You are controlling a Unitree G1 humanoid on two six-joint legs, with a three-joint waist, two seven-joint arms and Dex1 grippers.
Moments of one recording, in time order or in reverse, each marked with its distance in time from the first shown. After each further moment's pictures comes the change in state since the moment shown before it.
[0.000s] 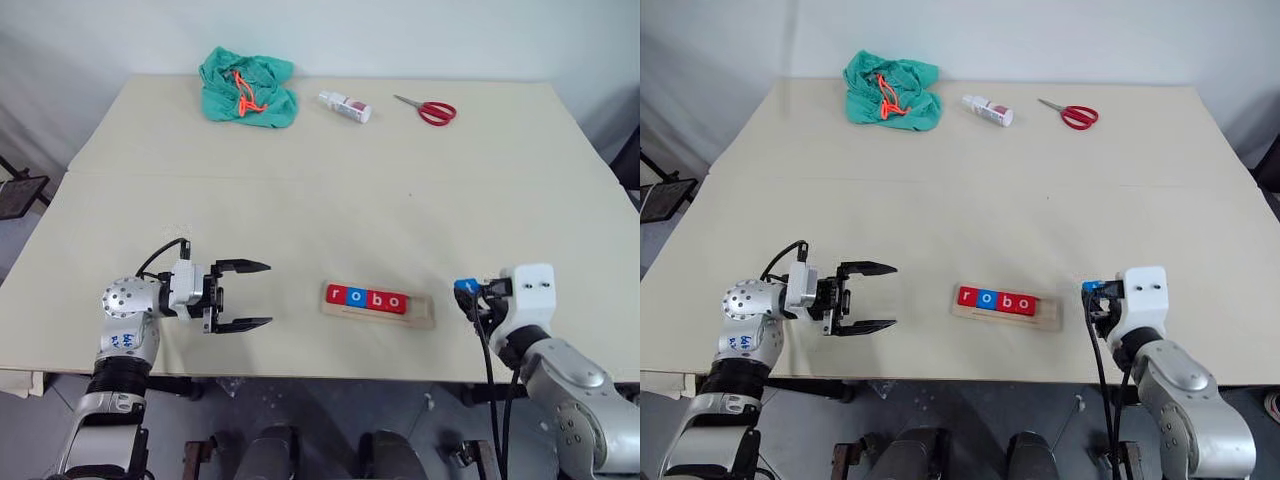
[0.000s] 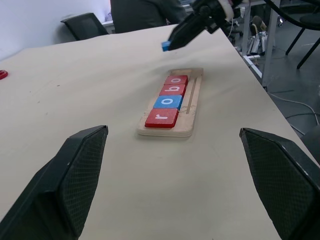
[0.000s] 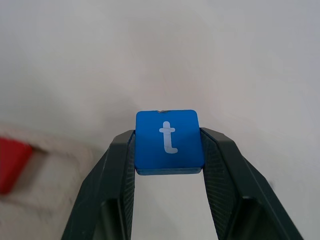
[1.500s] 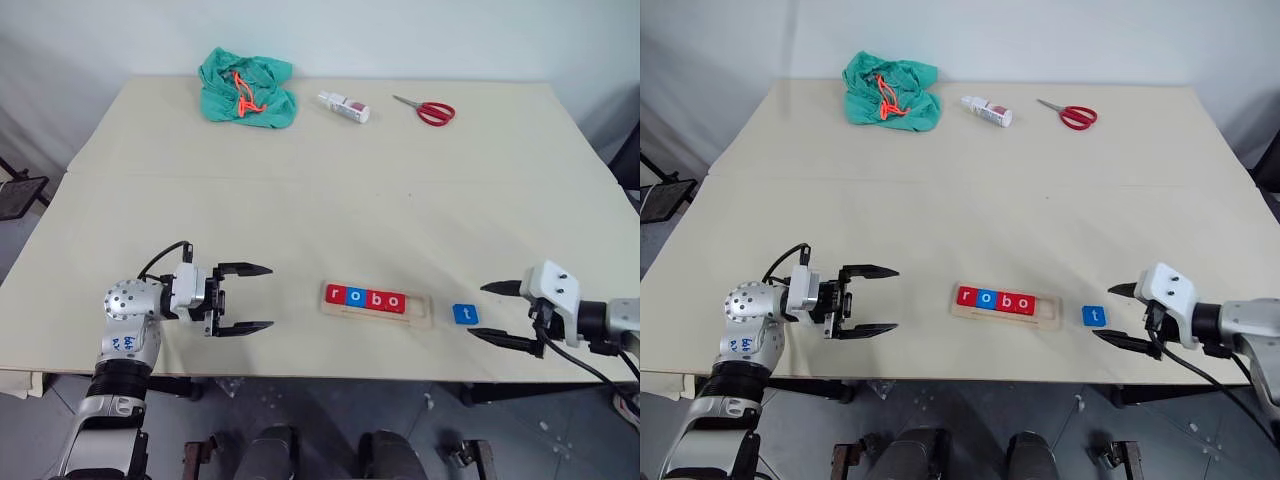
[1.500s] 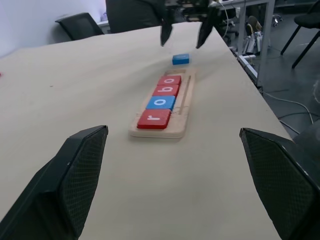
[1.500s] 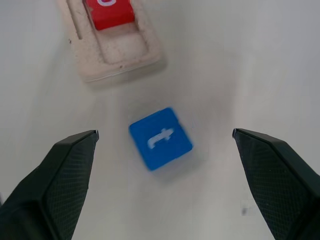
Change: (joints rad) left arm 0.037 0.004 -0.006 -0.049 0.000 0.008 0.002; right arm -0.172 -0.677 0.183 0.798 -0.076 -0.862 1.062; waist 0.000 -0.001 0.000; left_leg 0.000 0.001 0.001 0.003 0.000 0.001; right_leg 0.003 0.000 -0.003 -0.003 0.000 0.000
